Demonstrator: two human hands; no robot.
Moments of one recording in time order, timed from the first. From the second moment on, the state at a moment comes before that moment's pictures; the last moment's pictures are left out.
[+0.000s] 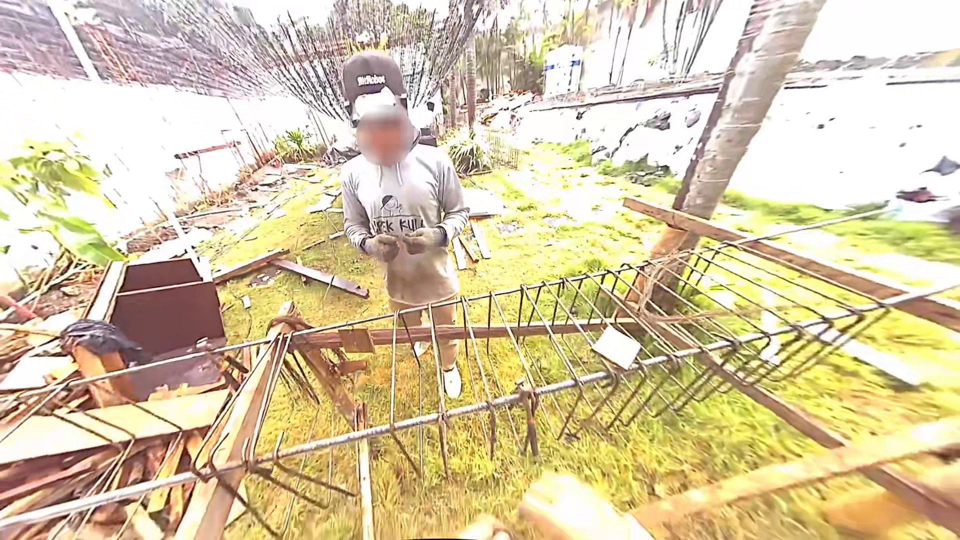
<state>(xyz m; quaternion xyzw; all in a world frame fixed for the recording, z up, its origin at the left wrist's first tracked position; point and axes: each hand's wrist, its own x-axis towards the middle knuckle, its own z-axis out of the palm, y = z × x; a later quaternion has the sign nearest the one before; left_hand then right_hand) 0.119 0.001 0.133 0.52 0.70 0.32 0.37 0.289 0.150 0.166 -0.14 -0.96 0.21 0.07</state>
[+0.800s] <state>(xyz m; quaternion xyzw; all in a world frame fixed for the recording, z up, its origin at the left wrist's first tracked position) 0.072 0.038 0.103 0.12 0.67 0.57 0.47 0.199 0.114 0.121 -0.28 -0.78 0.54 -0.12</state>
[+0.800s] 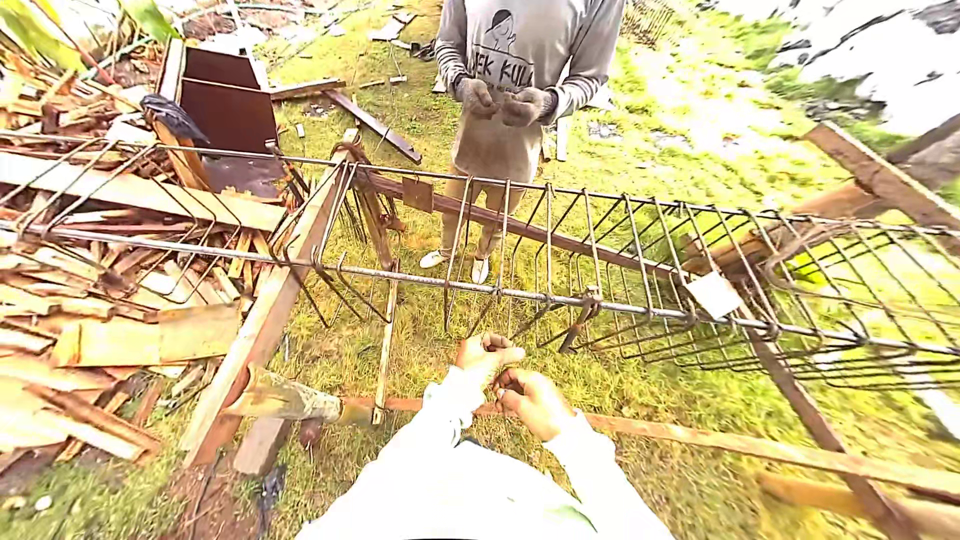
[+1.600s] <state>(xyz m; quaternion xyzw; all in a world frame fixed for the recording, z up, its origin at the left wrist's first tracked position) -0.012 0.002 0.085 0.16 0.58 0.64 0.47 0.134 0.076 0.098 -0.27 -0.86 0.44 -0.04</state>
